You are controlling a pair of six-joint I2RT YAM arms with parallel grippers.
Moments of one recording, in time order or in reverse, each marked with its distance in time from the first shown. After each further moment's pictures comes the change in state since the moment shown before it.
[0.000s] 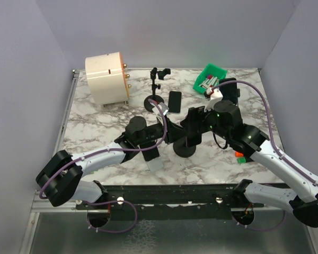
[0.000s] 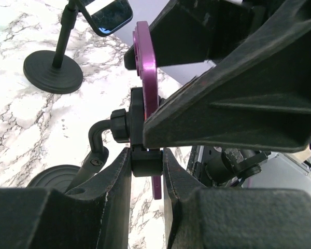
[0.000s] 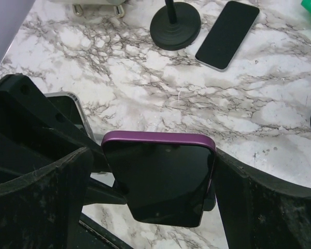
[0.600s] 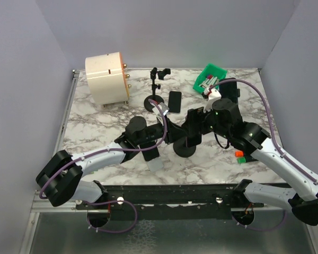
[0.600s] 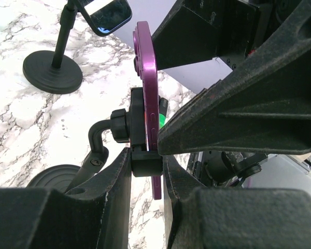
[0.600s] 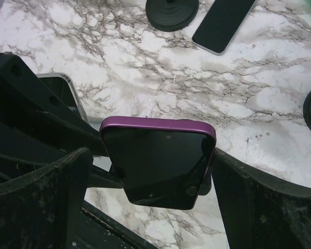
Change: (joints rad) left arm 0.000 0.000 0.000 -0.001 0.002 0.005; right arm 0.003 0.024 0.081 -0.133 -0.019 -0.028
